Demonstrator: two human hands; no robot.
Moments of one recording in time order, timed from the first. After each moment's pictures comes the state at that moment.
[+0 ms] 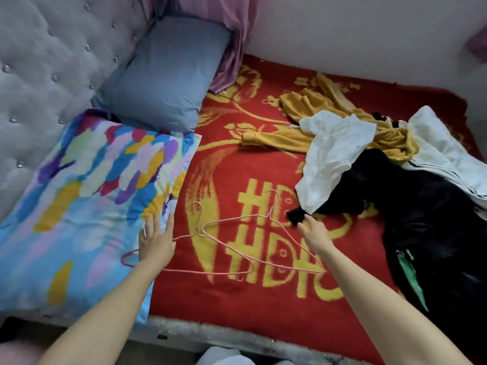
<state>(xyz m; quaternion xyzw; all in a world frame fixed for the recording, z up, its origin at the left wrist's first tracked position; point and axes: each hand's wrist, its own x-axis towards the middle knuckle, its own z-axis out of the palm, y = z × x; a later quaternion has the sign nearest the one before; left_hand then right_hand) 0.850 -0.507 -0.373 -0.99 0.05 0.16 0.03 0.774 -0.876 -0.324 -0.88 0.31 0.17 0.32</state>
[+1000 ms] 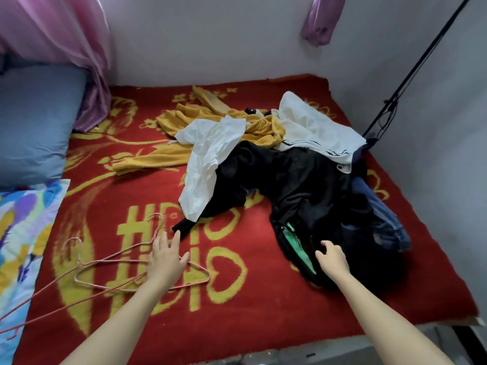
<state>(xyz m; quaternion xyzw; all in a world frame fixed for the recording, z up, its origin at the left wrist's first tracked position) 0.718 -0.887 -0.336 -0.96 0.21 0.18 -0.05 0.504 -1.205 -0.330 -0.79 0.53 0.10 0.28</state>
